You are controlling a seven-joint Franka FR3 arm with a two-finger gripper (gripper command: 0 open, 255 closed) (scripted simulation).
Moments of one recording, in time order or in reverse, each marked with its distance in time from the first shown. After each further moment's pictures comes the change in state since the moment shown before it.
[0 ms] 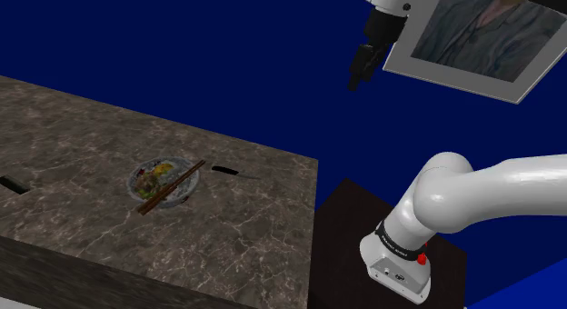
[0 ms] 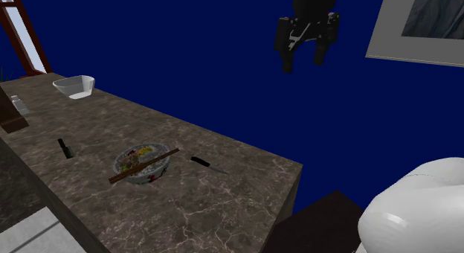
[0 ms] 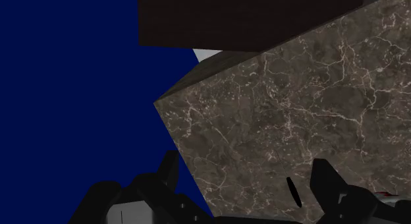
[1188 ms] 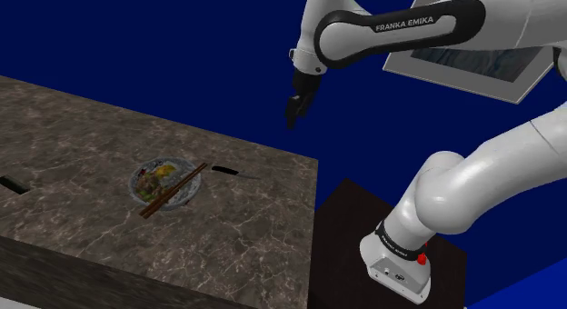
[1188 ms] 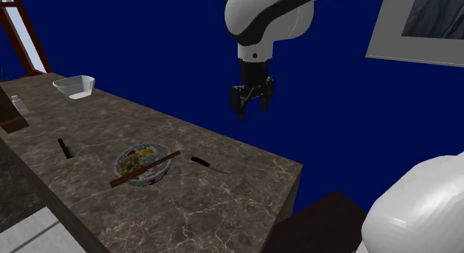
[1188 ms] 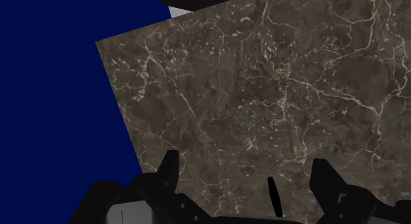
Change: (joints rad) arm 0.064 0.407 0.004 -0.128 0.037 0.489 -0.096
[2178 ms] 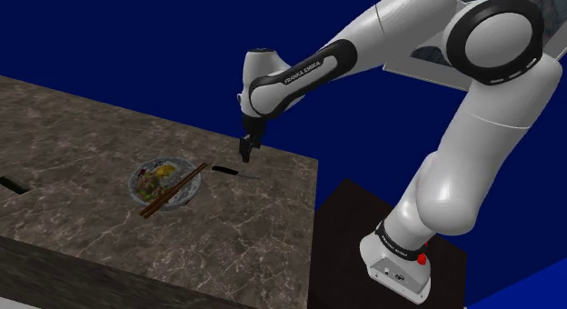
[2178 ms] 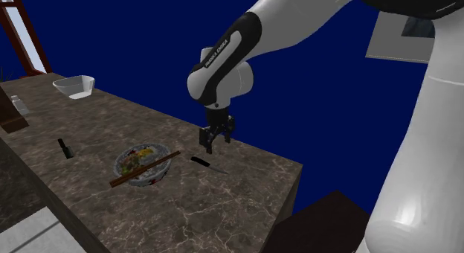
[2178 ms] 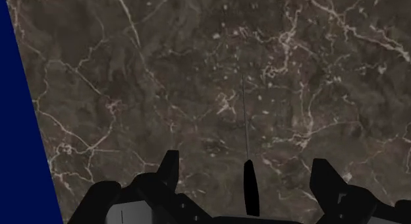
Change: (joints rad) arm 0.057 0.552 0.045 0.169 0.029 0.342 -0.078
